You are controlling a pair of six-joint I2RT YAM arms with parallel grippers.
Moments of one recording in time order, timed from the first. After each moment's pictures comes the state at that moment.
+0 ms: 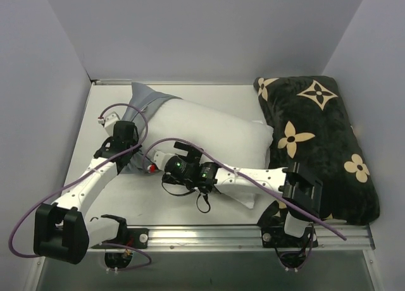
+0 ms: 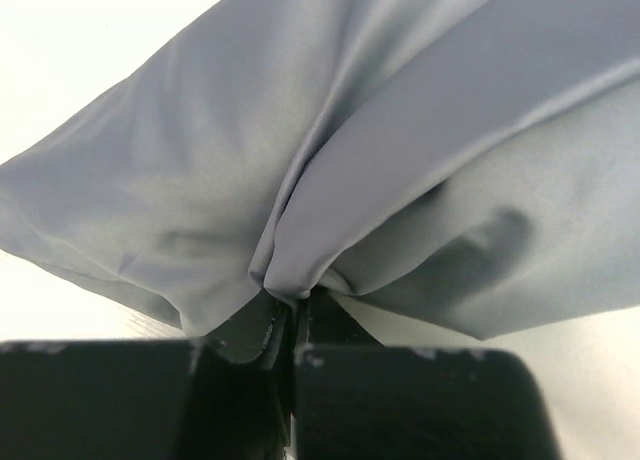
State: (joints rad) left arm -0.24 1.19 0.77 -0.35 -0.42 -0.72; right arm 1.22 1.70 1.24 -0.33 0.56 -0.37
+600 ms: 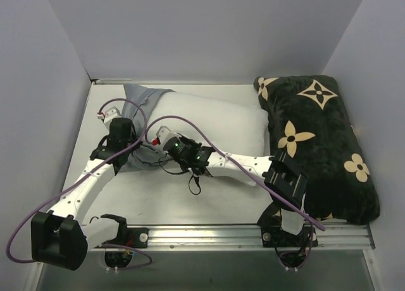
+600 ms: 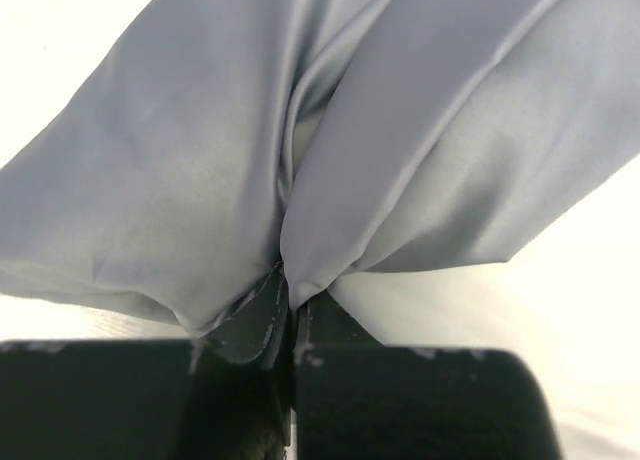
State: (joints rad) left arm -0.24 1.13 0.80 -0.35 -0.33 -0.70; right arm 1.10 1.88 1.31 -0.18 0.73 -0.35
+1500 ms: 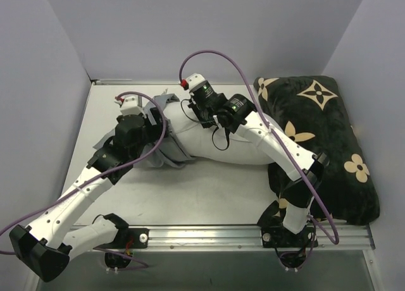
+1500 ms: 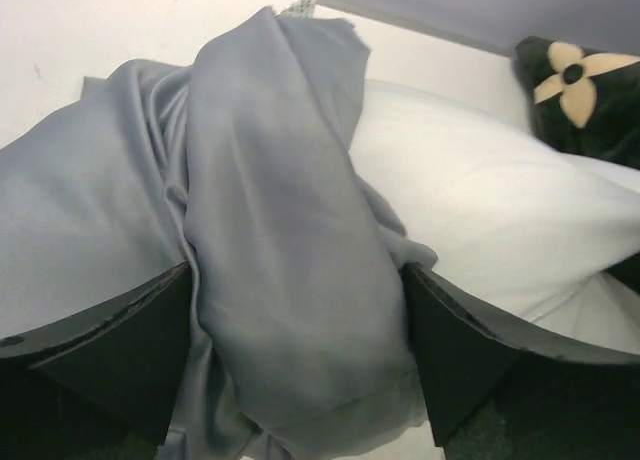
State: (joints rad) left arm -0.58 1.01 1.02 -0.35 -0.42 -0.53; right arm 0.86 1.80 1.94 -0.93 0.37 0.04
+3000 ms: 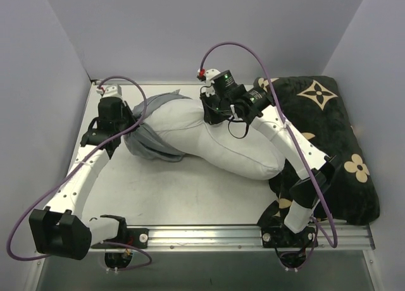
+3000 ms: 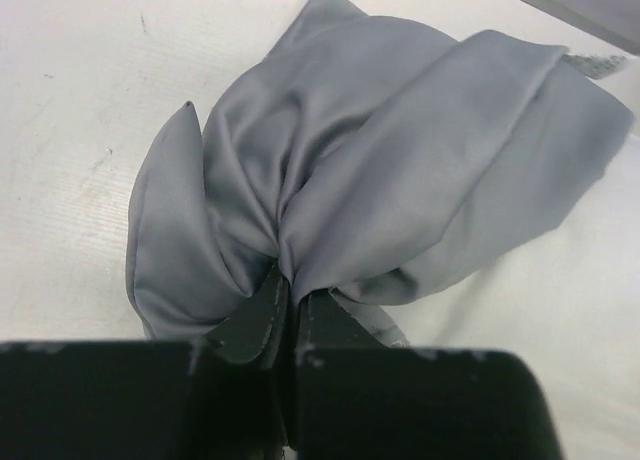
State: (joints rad) left arm -0.16 1.21 1.03 -0.36 -0.13 -0.49; right arm 0.72 1.74 1.90 -0.95 0.02 0.16
